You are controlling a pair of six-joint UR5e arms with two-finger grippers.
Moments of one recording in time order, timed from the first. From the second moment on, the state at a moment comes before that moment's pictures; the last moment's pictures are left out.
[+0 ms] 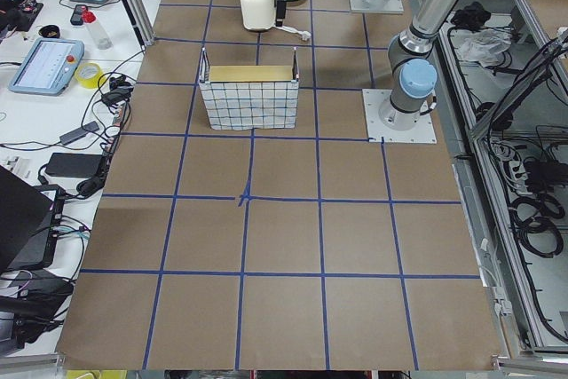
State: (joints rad) left arm -1.57 -1.47 -1.67 -1.51 1.59 -0.08; right arm 1.09 -1.28 1.73 -1.65 -0.84 -0.49
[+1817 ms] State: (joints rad) left arm -1.57 -1.47 -1.67 -1.51 1.60 -0.08; right arm 1.11 -1.28 1.76 -1.64 -0.89 -0.51
